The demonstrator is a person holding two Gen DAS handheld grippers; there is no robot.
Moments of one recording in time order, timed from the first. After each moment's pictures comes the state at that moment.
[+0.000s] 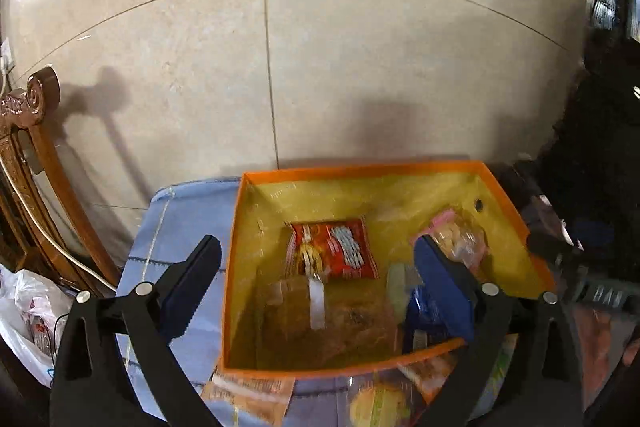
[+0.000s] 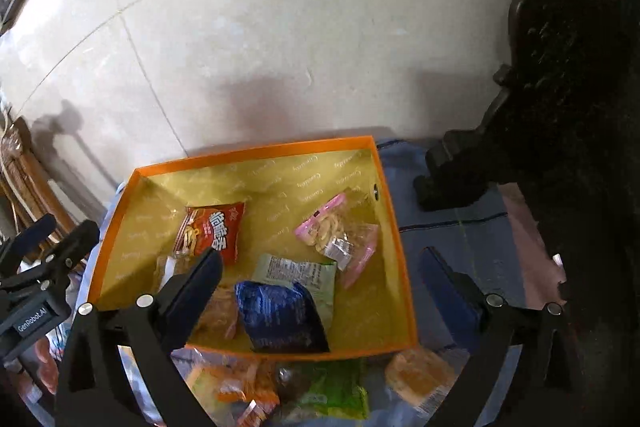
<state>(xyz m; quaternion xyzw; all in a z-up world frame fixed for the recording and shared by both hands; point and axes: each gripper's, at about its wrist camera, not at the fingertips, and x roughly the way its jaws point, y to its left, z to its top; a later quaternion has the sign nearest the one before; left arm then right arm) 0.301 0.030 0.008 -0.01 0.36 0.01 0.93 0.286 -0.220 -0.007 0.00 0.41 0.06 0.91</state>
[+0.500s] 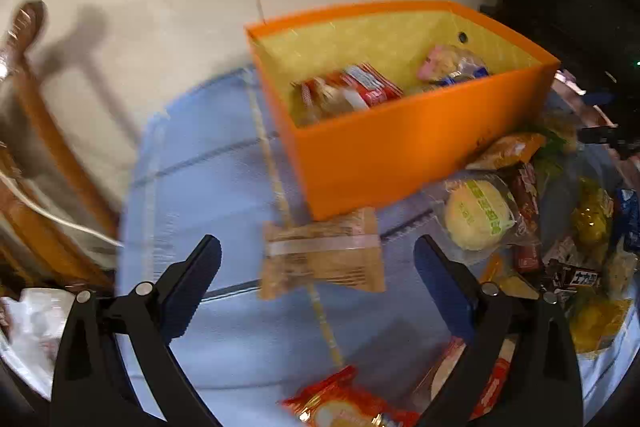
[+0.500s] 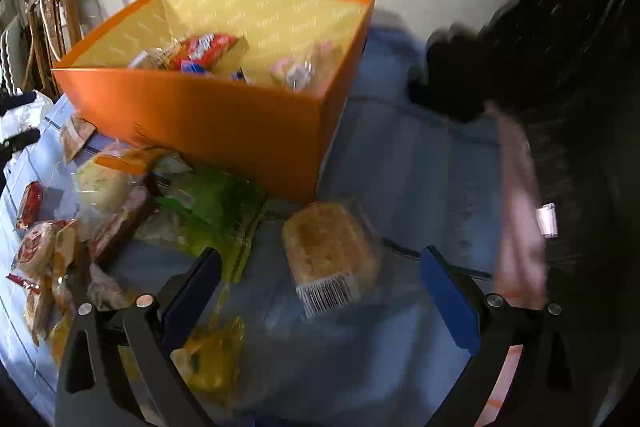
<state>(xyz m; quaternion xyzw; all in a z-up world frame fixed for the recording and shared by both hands) 0.216 0.092 -0.106 0.10 0.43 -0.09 0.89 0.249 -0.283 -0.130 -0.12 0.49 0.15 0.85</state>
